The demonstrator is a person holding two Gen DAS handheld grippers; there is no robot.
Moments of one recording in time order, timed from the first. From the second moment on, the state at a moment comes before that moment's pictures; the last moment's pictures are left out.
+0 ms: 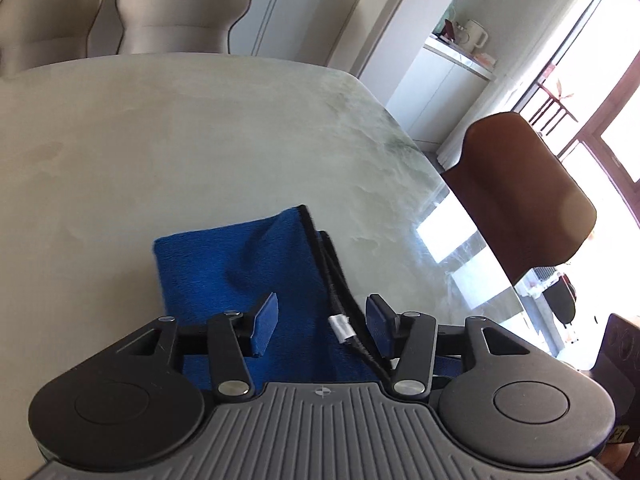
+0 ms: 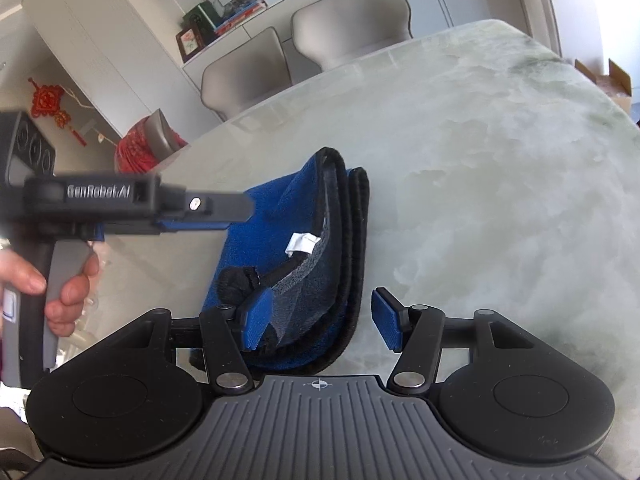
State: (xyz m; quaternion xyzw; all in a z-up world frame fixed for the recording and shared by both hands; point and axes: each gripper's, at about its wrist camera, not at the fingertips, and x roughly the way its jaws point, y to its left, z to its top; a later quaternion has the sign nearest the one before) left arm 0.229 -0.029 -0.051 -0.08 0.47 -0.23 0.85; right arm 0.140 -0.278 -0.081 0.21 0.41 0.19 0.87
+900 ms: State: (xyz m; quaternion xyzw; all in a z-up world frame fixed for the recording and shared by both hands) left arm 0.210 -0.033 -0.086 -0.04 0.51 -0.26 0.82; right arm 0.154 -0.260 -0.093 0.15 0.43 0.21 0.87
